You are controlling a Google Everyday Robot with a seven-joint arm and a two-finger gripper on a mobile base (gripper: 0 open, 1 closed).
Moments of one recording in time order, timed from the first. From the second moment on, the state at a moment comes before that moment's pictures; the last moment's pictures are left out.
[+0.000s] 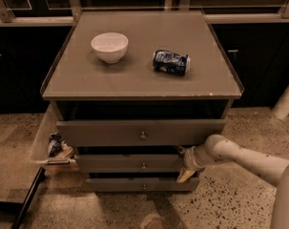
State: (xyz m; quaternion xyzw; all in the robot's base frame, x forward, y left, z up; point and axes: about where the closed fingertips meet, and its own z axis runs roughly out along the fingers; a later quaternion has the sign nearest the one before) arm 0.591 -0.180 0.379 -0.71 0.64 0.08 0.28
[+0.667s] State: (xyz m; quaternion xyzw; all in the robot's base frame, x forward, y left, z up) arm 0.591 -0.180 0.385 -0.71 0.64 0.08 0.28
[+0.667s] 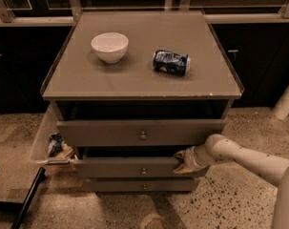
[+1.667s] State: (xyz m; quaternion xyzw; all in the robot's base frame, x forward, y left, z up) arm 0.591 -0.179 0.390 -0.71 0.64 0.08 0.28
